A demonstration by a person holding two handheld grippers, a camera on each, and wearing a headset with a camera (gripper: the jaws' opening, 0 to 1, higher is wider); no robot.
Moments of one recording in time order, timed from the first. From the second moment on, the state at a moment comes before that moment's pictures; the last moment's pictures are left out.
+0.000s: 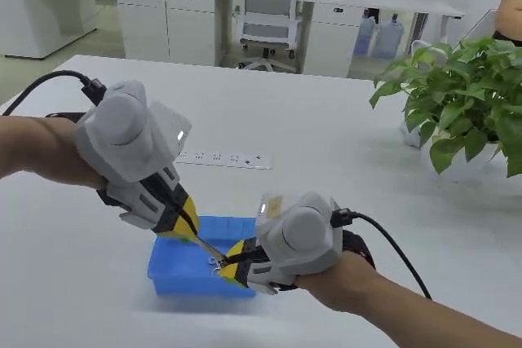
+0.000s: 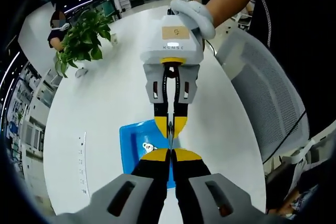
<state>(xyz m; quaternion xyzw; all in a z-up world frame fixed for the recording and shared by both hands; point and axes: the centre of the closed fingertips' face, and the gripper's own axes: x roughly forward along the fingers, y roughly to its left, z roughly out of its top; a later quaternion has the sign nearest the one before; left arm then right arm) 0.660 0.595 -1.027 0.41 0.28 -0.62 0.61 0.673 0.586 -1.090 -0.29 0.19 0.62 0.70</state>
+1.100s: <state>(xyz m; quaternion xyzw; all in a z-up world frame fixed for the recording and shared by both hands) 0.626 0.609 -1.093 0.40 0.31 -0.60 0.62 0.628 0.577 -1.126 -0.33 0.22 0.64 0.66</state>
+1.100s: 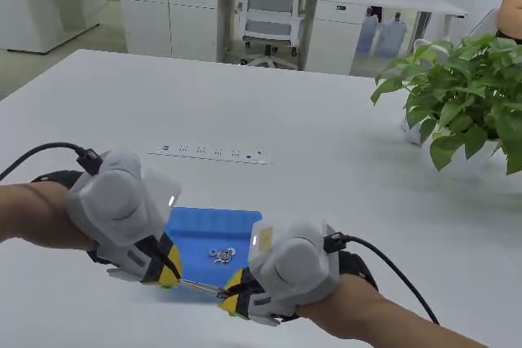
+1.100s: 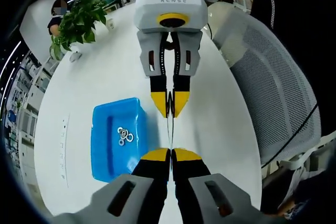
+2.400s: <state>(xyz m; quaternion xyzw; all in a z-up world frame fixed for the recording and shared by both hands) 0.617 0.615 -1.164 0.35 0.36 -0.59 0.63 0.620 0.578 -1.182 -0.34 0.27 0.63 0.64</state>
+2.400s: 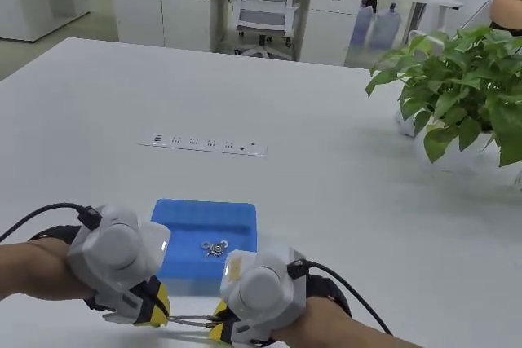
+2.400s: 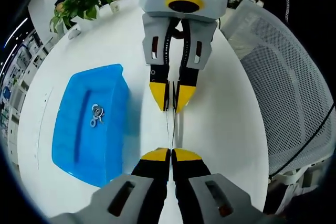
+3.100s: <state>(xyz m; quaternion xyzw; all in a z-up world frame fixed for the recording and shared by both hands) 0.617 0.617 -1.177 0.33 0.38 -0.58 0.64 0.622 0.572 -1.182 -0.35 0.28 0.63 0.64</state>
